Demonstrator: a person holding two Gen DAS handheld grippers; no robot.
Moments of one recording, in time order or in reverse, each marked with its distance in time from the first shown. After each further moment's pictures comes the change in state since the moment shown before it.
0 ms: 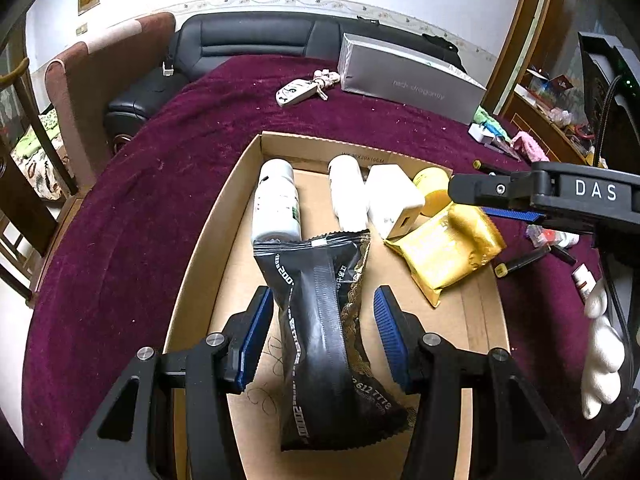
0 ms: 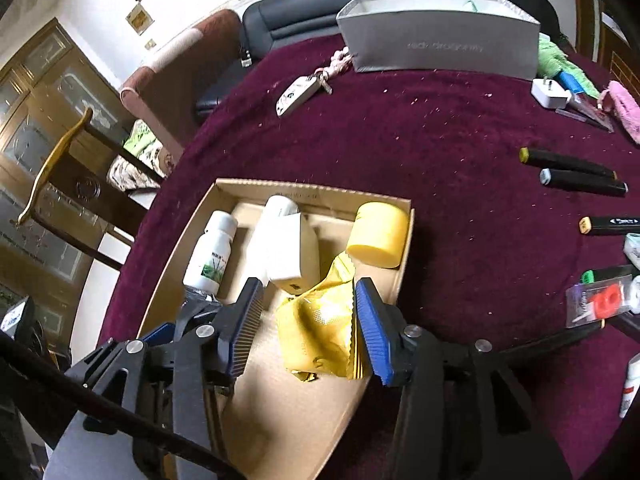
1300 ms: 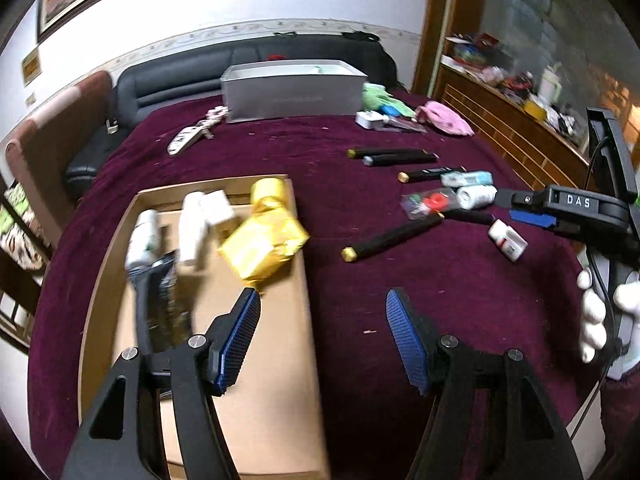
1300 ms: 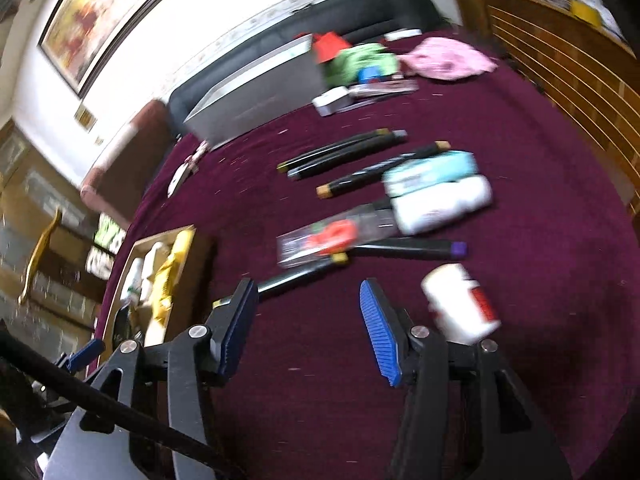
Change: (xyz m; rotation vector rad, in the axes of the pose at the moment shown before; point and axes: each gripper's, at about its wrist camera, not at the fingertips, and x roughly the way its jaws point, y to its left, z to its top) left arm -0.046 -0.153 -0.016 0.241 -0.037 -0.064; right arm -0.144 -0.190 -0.080 0.290 -0.223 -0.092
